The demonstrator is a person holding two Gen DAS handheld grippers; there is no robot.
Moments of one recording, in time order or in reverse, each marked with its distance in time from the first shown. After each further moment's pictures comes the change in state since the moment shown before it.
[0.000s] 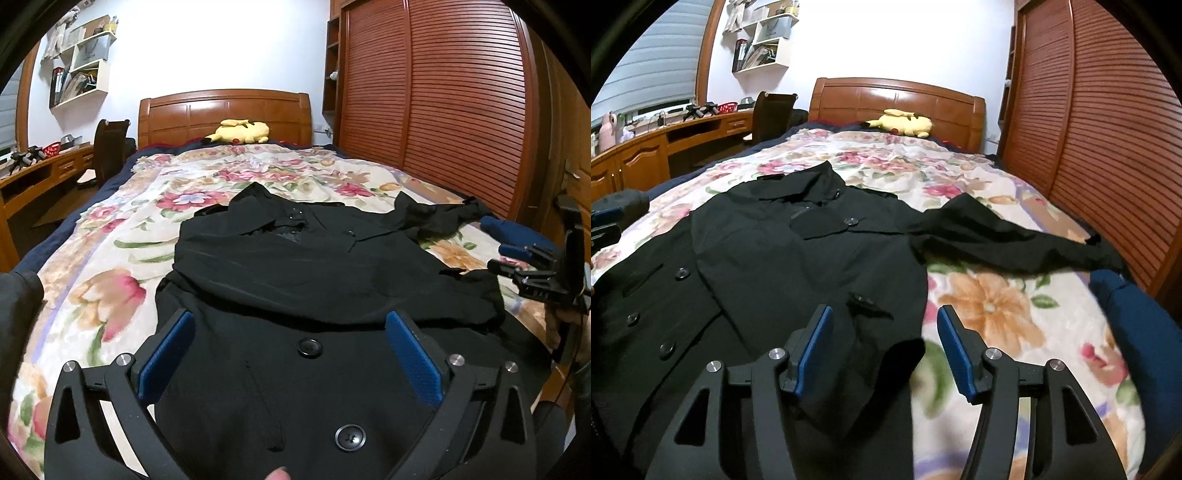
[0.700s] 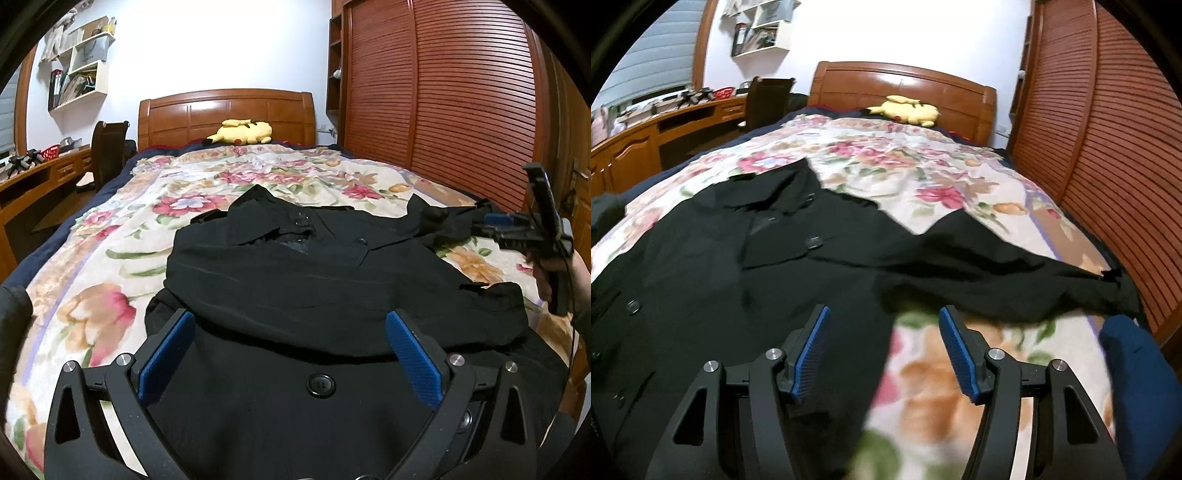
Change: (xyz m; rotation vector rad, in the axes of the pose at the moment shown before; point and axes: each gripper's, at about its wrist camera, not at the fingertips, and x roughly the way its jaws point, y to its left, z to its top) left arm 0.038 0.000 0.016 0.002 0.004 0.016; right arm 0.088 -0.058 0.061 -0.031 0.063 0.005
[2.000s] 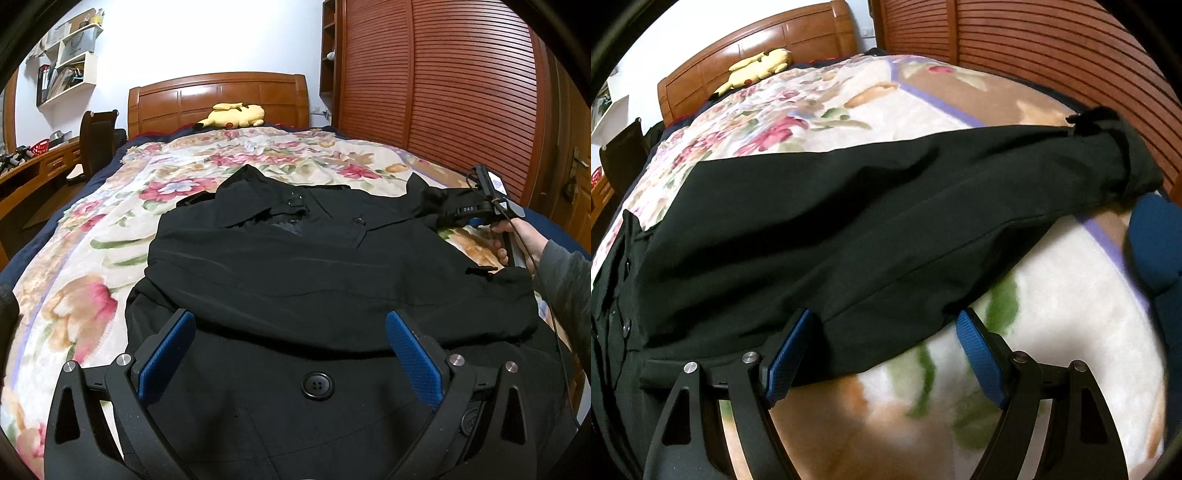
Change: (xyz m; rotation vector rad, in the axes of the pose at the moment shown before) left arm 0.024 -0.008 -0.003 0.022 0.066 -0.015; right arm 0.170 -0.128 0.017 0.509 0.286 -0.144
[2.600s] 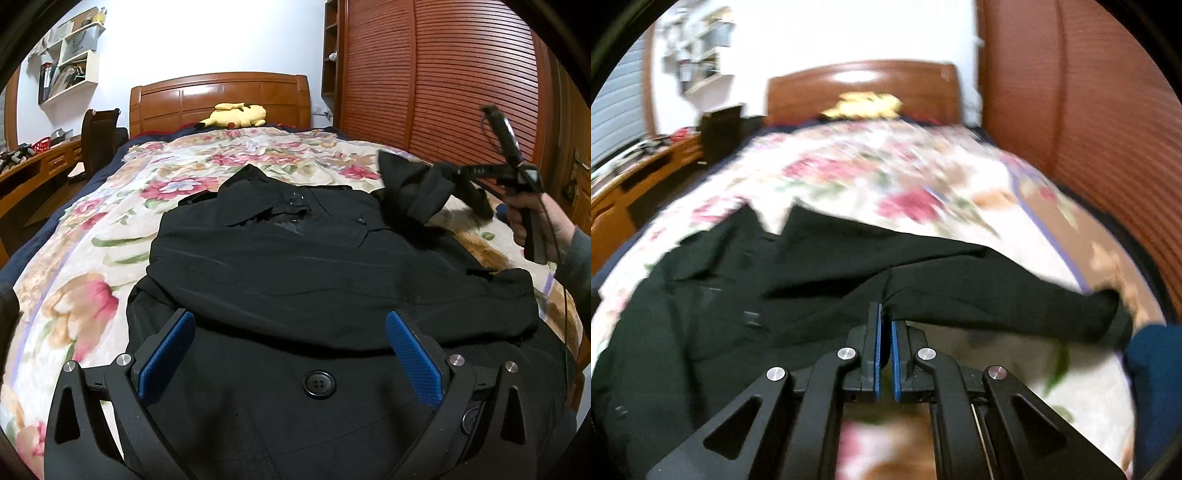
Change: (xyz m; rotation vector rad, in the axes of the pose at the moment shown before) left arm -0.001 0.003 -0.002 -0.011 -0.005 0.001; right arm -0.120 0.097 -0.030 -0.335 -0.262 0.200
